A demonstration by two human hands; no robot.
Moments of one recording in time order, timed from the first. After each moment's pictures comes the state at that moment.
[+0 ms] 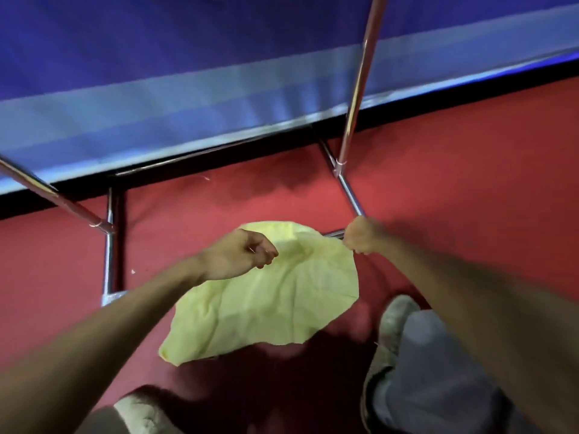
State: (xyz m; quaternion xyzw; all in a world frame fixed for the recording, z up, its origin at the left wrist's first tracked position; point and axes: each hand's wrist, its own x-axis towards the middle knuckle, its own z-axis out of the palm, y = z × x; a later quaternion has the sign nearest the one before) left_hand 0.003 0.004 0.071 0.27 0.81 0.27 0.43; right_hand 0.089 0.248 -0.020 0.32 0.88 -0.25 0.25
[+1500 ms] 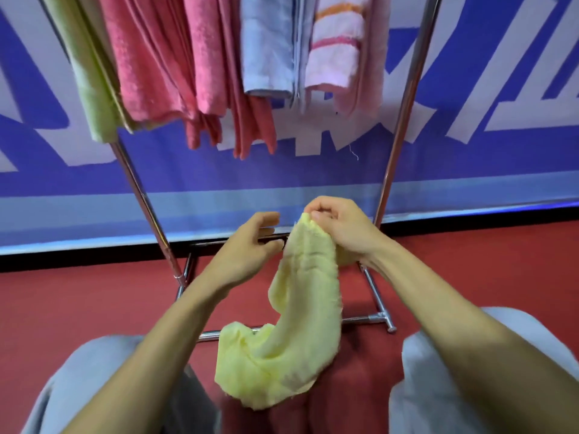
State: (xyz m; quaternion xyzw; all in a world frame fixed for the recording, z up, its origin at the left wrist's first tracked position) left_hand 0.045 -0.057 0.253 0.24 0.82 0.51 0.12; right_hand 0.092 0.127 0.267 -0.03 0.82 -0.56 -0.09
